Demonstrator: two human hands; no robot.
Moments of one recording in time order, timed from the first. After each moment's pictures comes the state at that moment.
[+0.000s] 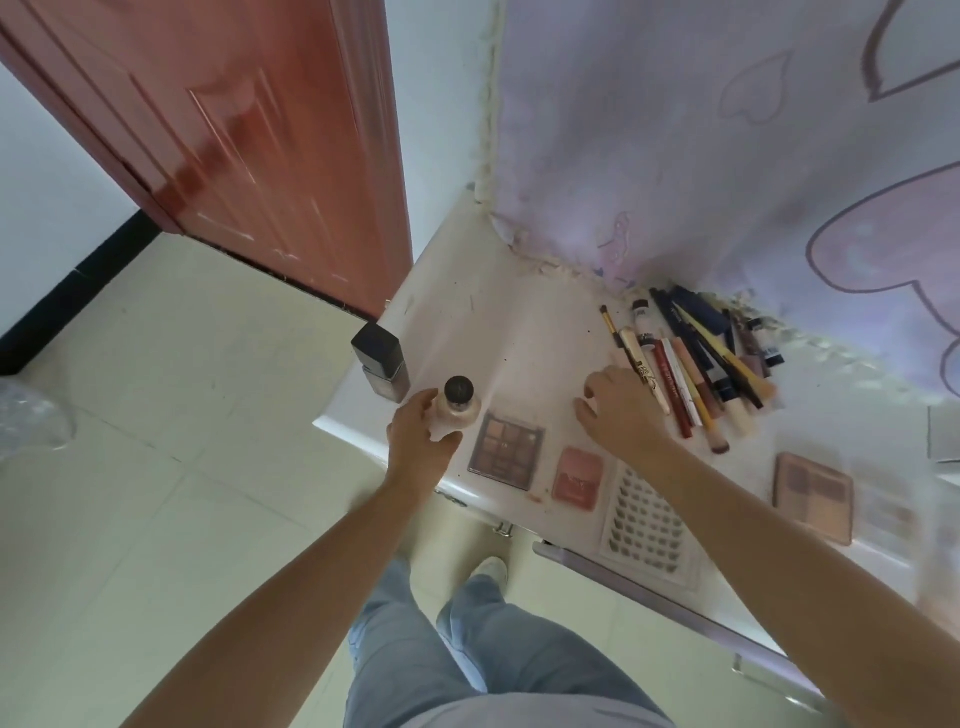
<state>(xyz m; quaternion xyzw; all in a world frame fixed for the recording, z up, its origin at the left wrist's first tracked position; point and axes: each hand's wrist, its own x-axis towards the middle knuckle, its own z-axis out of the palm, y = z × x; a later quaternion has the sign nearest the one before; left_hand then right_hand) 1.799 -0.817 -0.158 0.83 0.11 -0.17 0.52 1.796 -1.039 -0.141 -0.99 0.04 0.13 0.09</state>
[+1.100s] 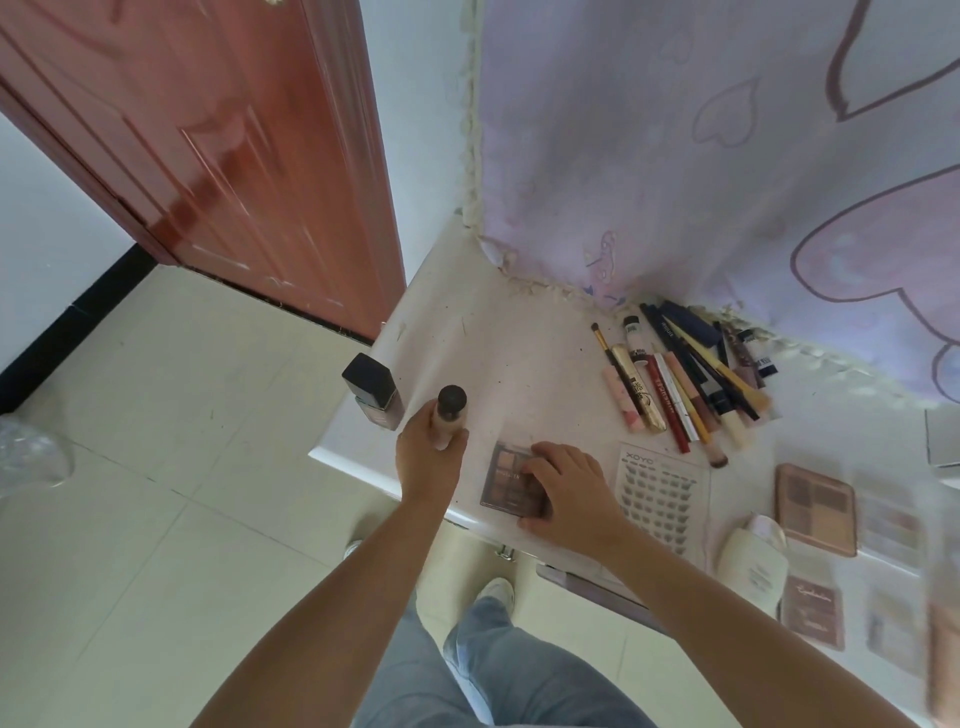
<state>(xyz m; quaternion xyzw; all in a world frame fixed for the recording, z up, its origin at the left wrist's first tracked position) 1.808 -0.839 -0.162 0.84 0.14 -0.10 0.51 1.745 -0.998 -0.169 -0.97 -0.08 0.17 0.16</state>
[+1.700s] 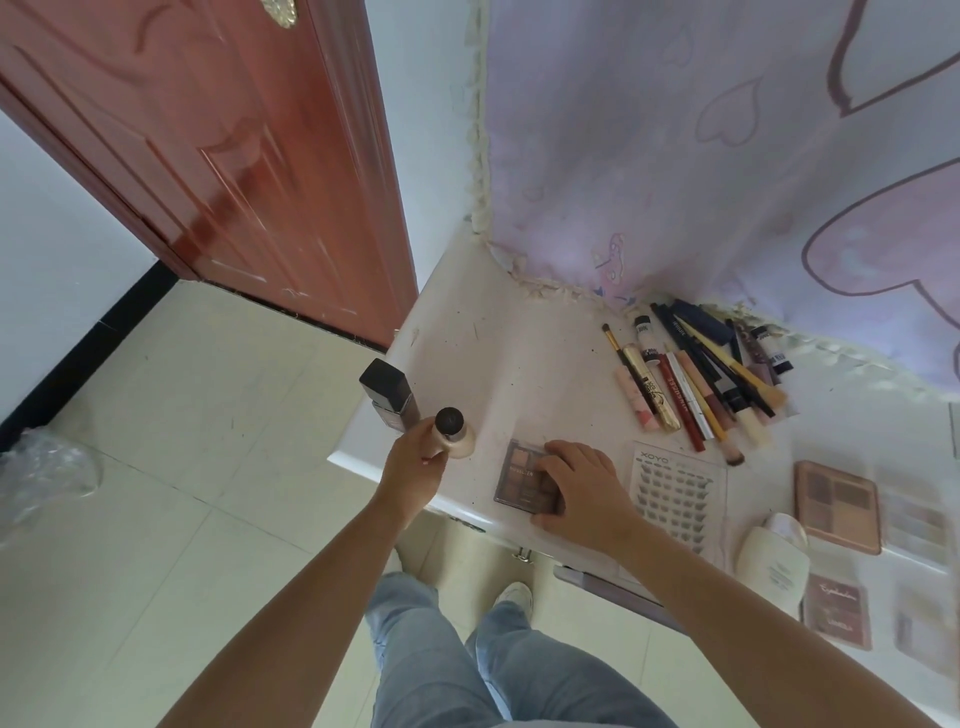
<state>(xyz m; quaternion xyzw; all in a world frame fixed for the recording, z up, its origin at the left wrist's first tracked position) 1.812 -0.798 -0.150 0.85 0.05 -0.21 0.47 1.748 -0.996 -0.167 -0.97 -0.07 0.18 0.16</state>
